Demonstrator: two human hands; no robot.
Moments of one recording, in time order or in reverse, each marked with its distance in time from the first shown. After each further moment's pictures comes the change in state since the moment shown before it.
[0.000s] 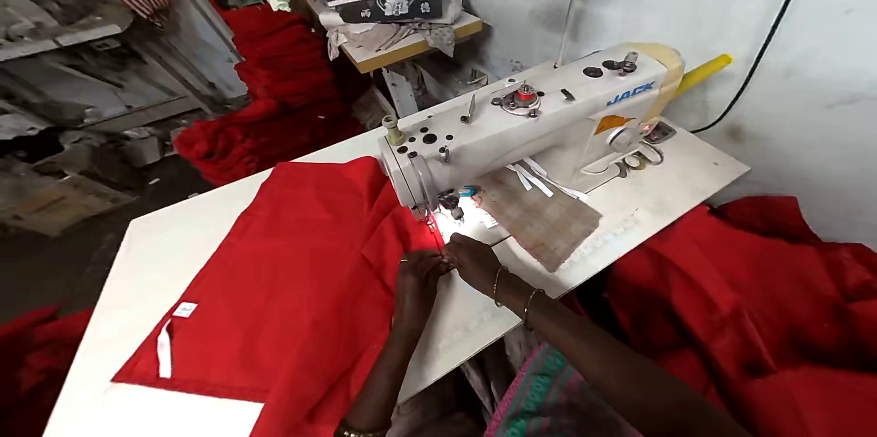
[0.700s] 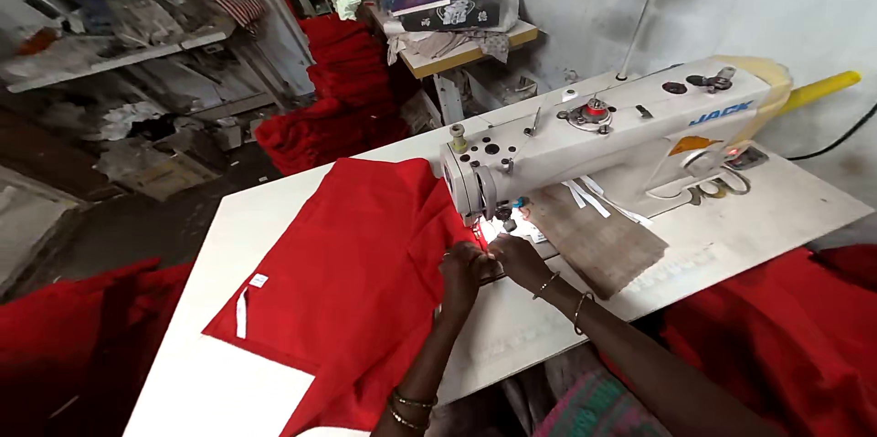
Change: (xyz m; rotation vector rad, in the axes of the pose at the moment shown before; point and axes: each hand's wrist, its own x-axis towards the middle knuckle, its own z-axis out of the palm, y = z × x) left_hand 0.026 0.010 -0.002 -0.069 -0.064 -0.249; right_hand 0.021 0.007 -0.009 0.055 0.017 0.047
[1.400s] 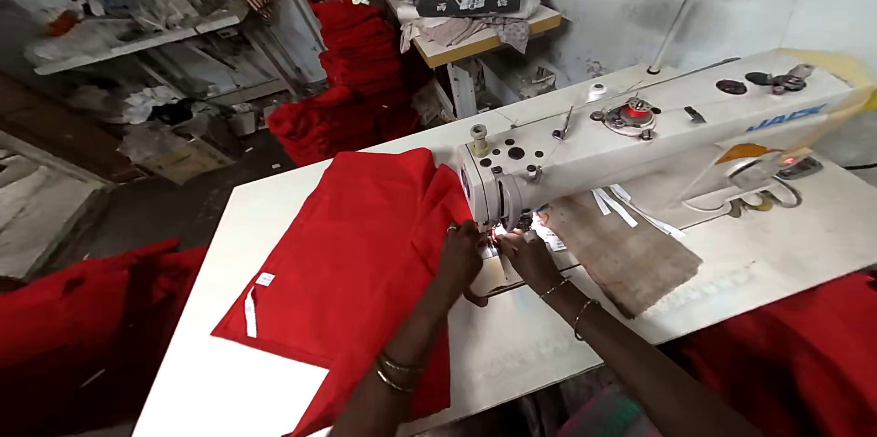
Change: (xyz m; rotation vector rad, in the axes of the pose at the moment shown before) left_hand 0.049 0.001 -0.034 0.373 -0.281 0.052; right_hand 0.024 0.016 0.028 -0.042 0.427 -0.101
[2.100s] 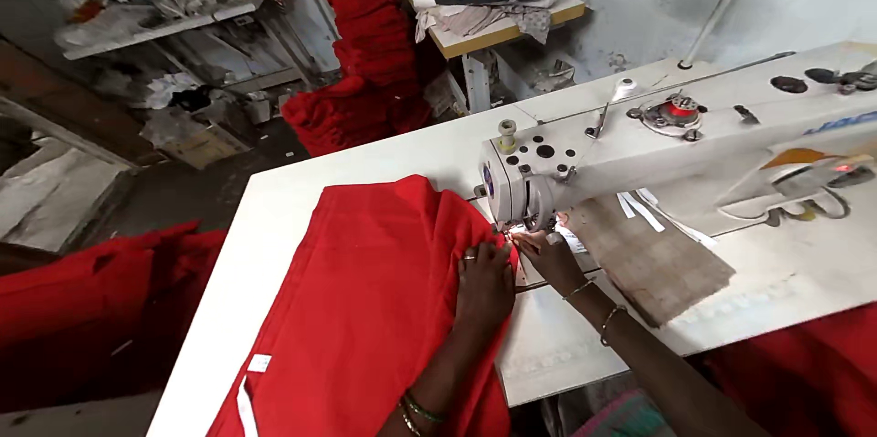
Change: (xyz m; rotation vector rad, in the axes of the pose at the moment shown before) left_hand -0.041 0.015 0.031 0.062 0.044 -0.133; right_hand 0.000 0.010 -0.002 0.025 -0.069 0.034
